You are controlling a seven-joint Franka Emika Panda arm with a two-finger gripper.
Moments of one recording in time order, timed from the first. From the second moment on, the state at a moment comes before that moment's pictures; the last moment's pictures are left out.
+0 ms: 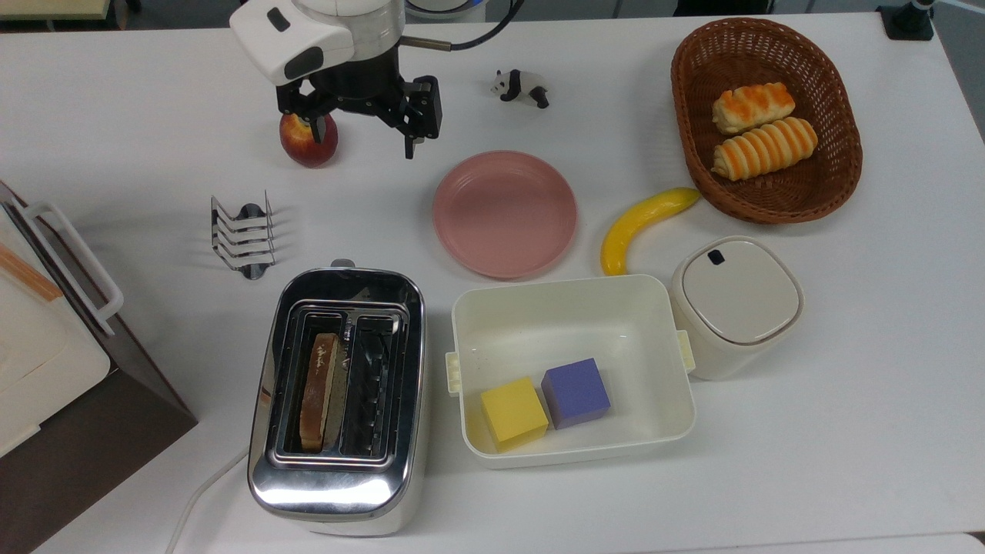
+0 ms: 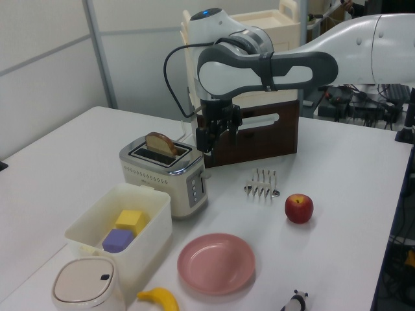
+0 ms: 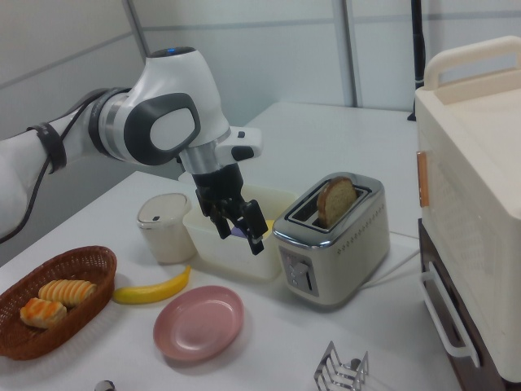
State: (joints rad) arm 0.08 0.26 -0.12 -1.45 -0.06 1.71 0.11
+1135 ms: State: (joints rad) arm 0.08 0.26 -0.12 -1.45 -0.06 1.71 0.11
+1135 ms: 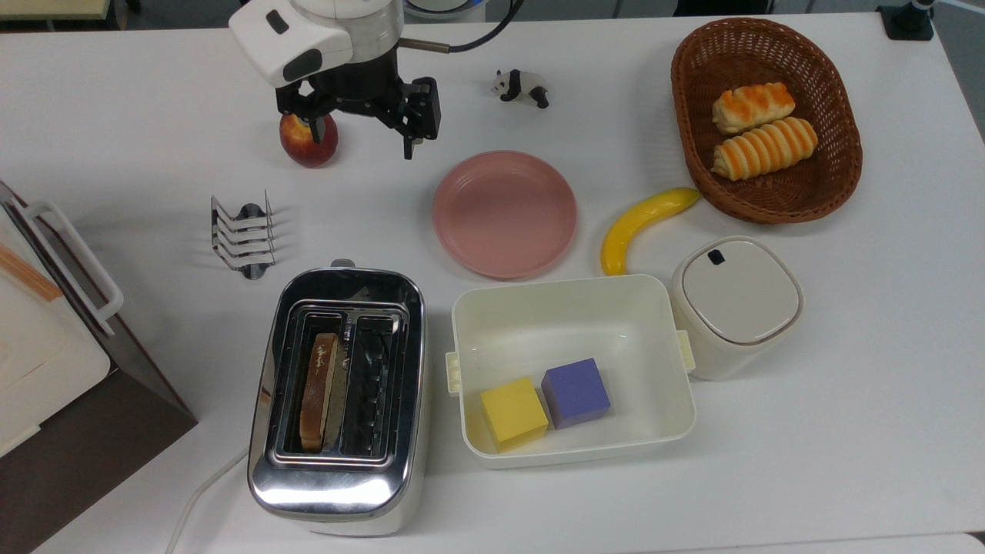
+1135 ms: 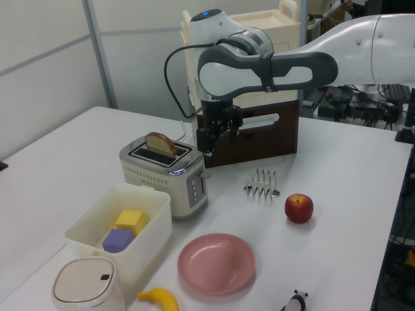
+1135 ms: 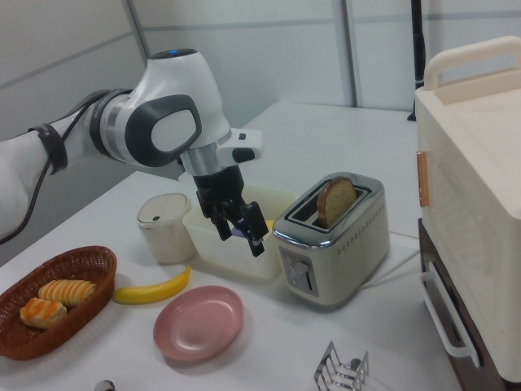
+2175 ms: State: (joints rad) arm 0.08 0.33 -0.13 -1.46 -0.06 2.24 0.11
